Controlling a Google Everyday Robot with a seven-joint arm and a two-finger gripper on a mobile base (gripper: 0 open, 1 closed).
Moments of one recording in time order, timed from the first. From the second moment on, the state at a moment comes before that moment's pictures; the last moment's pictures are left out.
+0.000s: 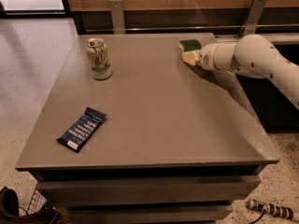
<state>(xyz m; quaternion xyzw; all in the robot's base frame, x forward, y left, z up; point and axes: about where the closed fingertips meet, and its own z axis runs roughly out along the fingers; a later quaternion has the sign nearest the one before) 0.777 -0.160 0.817 -0.22 0.81 0.19 0.50</state>
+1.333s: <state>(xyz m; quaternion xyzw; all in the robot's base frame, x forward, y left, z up) 0.742 -0.171 0.926 -0.32 0.78 0.19 0.50</state>
